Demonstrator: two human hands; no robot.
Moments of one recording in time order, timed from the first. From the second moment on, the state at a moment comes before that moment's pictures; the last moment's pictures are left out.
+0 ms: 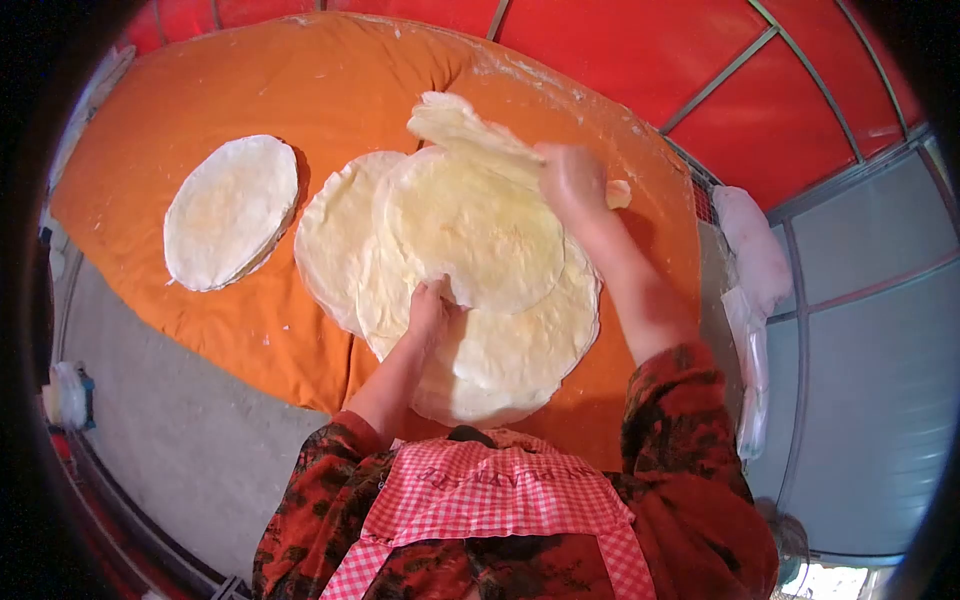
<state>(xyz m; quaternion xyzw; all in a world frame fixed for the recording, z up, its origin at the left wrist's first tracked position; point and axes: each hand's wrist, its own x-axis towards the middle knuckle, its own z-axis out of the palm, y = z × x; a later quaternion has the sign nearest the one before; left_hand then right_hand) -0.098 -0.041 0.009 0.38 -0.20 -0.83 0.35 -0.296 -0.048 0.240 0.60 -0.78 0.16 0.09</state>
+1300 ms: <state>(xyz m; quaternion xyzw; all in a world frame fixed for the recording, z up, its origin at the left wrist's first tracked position) -0.056 -0.068 0.024 0.50 -0.29 -0.68 0.46 -0.245 -0.020 0.193 0.60 -0.77 0.21 0.08</state>
